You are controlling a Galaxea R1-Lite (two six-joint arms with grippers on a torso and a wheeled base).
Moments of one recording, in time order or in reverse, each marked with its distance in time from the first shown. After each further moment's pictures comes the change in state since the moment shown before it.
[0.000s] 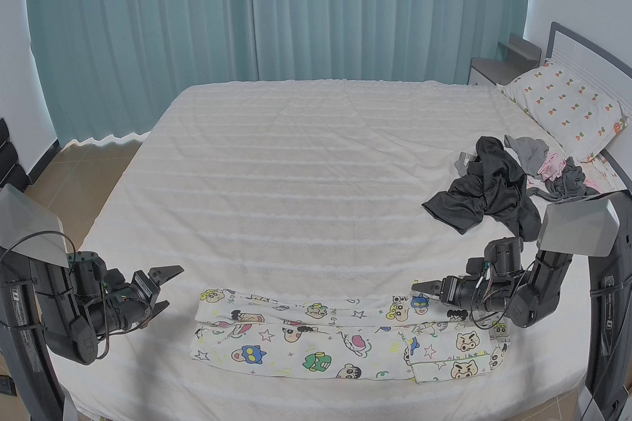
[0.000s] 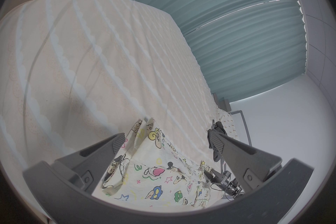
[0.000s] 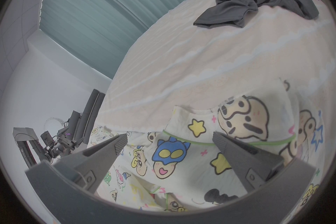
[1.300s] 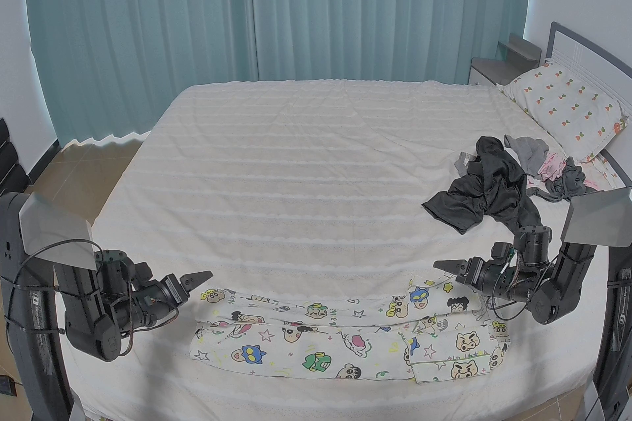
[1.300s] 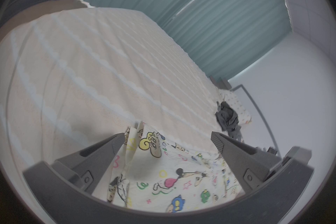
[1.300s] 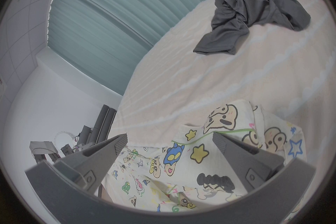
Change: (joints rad) left arm -0.122 0.108 -0.155 0.053 0.059 0.293; right arm -0.087 -0.092 0.113 -0.177 0.086 0.091
